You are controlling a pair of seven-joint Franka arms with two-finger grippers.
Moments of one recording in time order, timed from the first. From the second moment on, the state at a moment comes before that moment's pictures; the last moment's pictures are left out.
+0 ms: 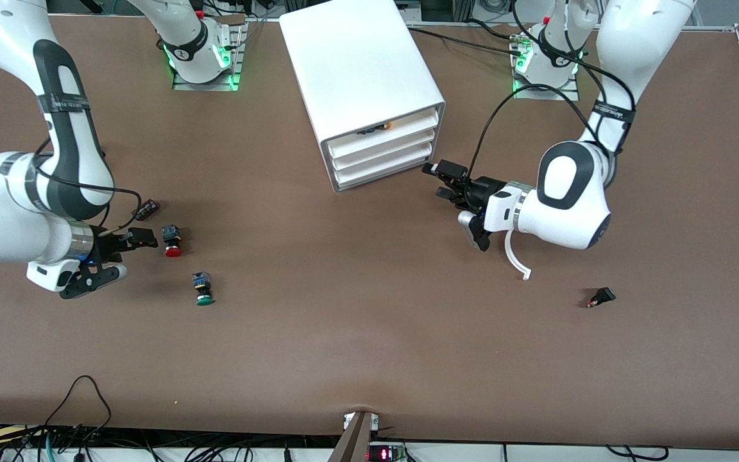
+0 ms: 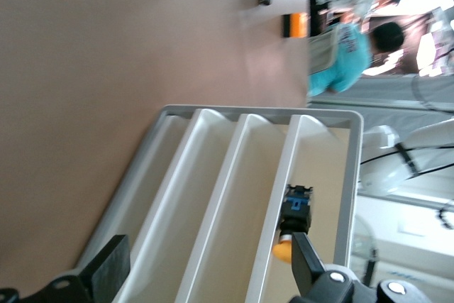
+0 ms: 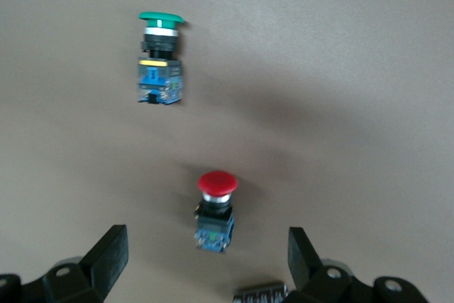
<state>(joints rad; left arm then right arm) -0.20 0.48 -0.11 -1.84 -1.09 1.72 0.69 0.04 0.51 -0.08 -1.67 0.14 2.01 -0.47</state>
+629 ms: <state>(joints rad) -0.21 0.54 -0.14 -2.05 -1.38 1.73 0.99 0.06 0.57 -0.08 -1.82 0.15 2.22 -0.47</state>
